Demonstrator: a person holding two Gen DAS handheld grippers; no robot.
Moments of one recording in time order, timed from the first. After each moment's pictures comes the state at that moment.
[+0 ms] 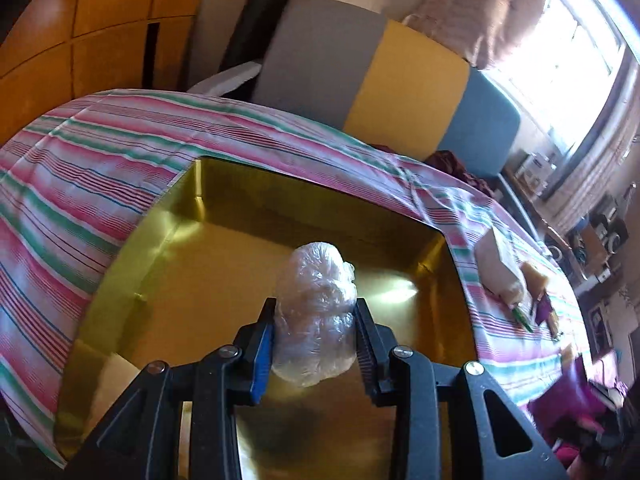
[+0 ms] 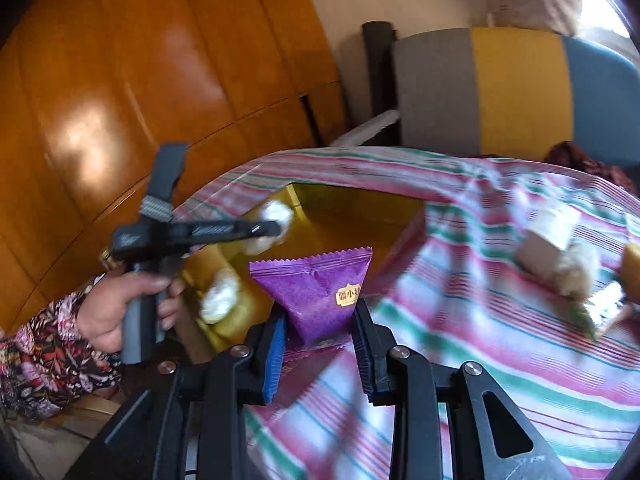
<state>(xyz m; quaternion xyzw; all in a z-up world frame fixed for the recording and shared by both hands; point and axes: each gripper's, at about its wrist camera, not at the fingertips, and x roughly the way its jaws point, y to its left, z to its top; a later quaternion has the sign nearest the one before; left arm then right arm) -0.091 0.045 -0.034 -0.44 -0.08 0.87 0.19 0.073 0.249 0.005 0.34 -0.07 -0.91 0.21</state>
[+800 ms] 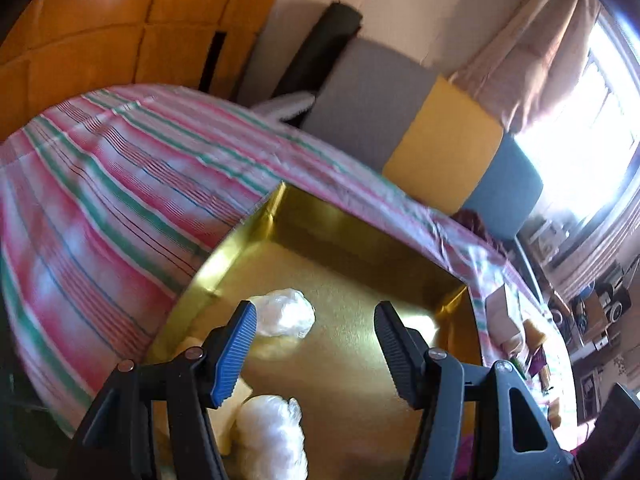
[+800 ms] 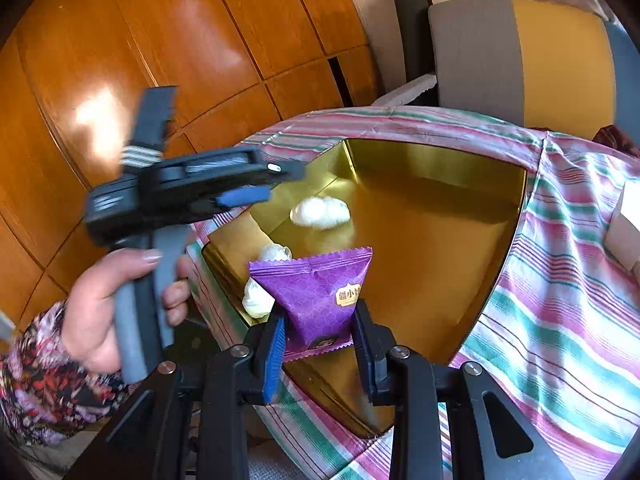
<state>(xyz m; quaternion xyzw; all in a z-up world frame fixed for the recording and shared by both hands) -0.061 -0.024 -0.019 -0.39 -0.17 0.90 0.13 0.034 0.177 -0.030 0.40 -0.08 -0.88 0.24</state>
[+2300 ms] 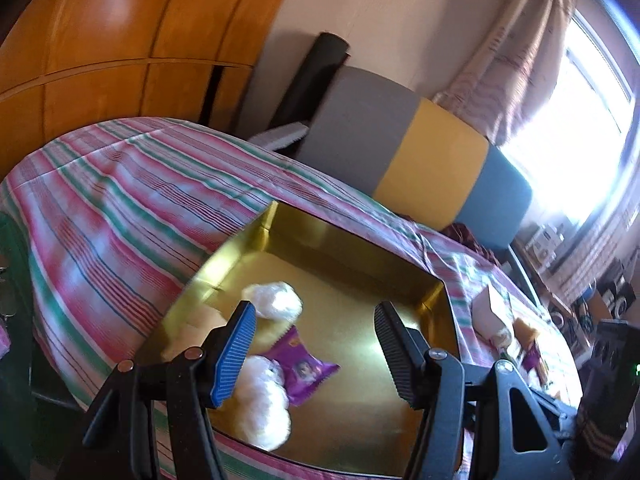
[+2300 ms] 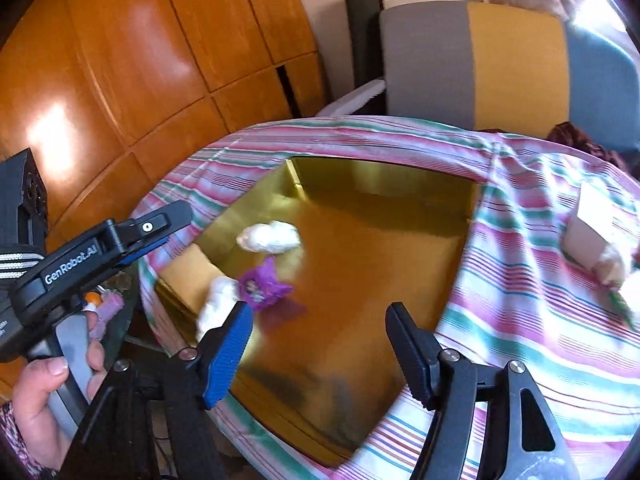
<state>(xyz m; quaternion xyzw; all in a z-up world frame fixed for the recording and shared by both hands) -0.010 -0.013 -0.004 -0.35 -0.15 0.92 0.14 0.025 0.195 -0.014 0.40 -0.07 -0.90 0.13</state>
